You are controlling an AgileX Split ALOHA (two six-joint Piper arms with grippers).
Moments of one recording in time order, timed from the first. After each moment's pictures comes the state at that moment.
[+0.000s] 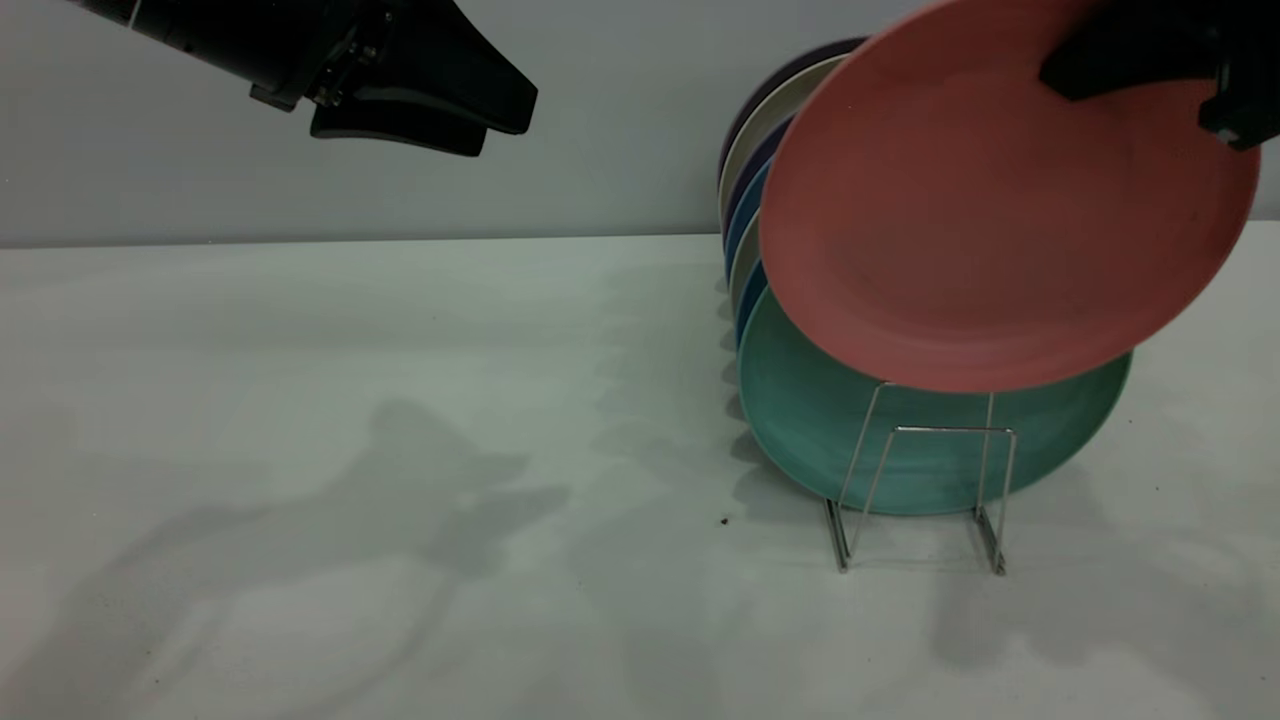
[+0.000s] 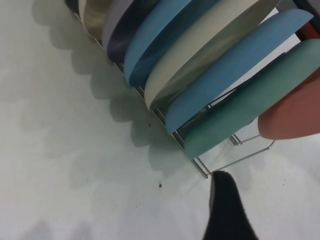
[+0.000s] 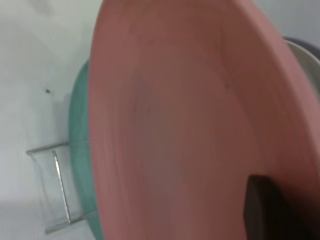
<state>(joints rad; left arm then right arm) -0.17 1.84 -1.15 -1.23 0.68 1.18 0.17 1.50 -0.92 0.89 0.37 -1.94</state>
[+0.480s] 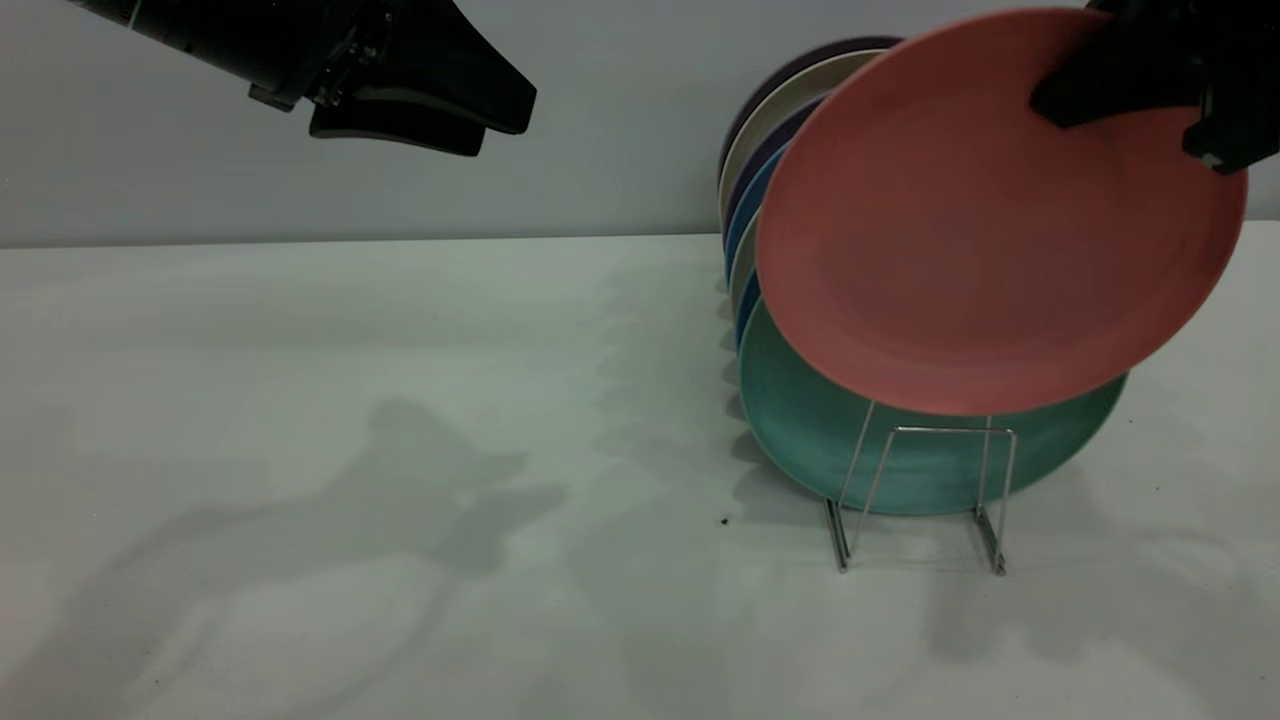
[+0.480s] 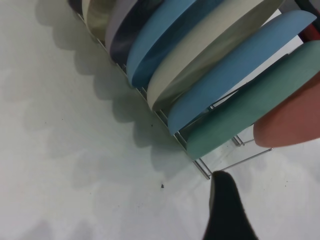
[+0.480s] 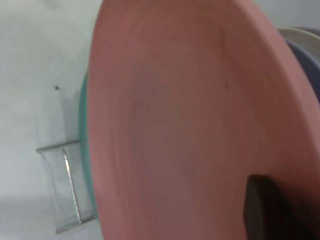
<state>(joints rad) -0.17 1.84 -1.15 -1.23 0.67 1.18 0.17 1.53 -0.92 0.91 0.37 -1.94</state>
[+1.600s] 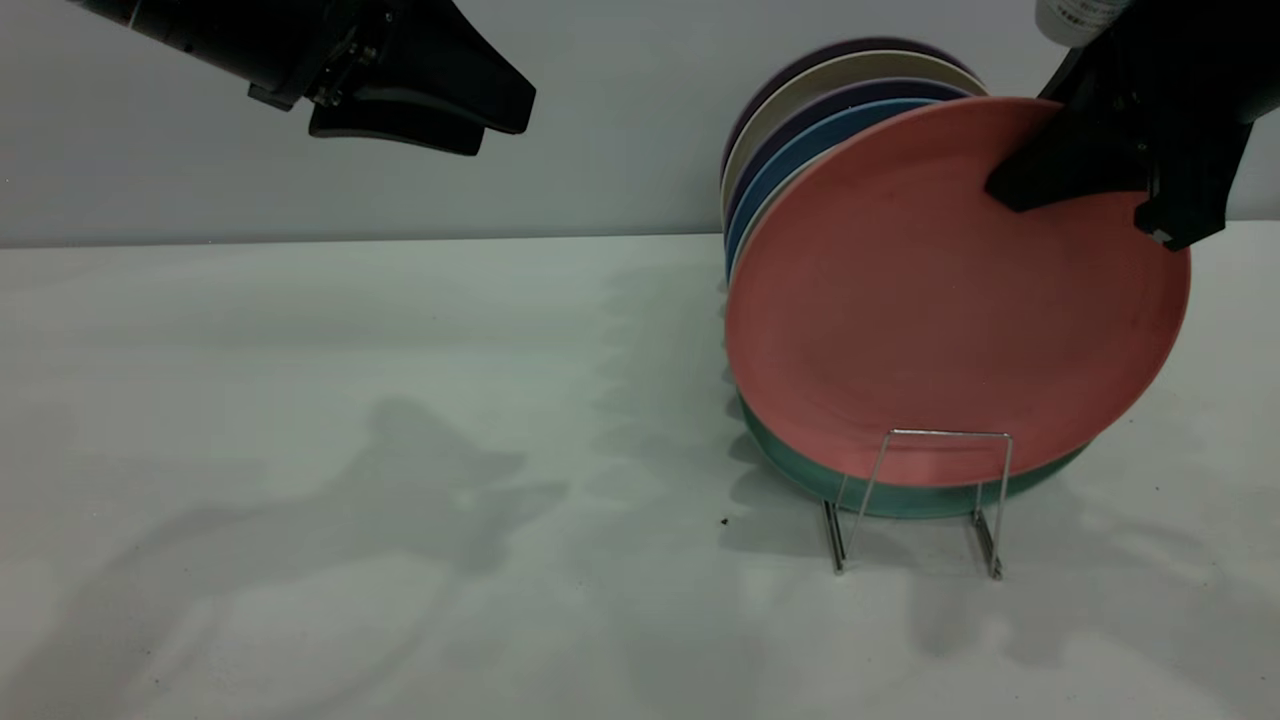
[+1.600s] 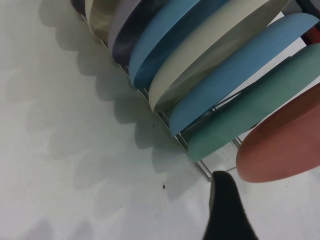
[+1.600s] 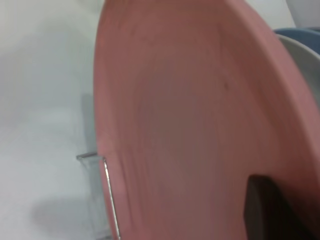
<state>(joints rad) -0.17 1.84 -1.15 -1.23 0.67 1.18 0.17 1.63 -0.92 1.01 0.43 -2.03</state>
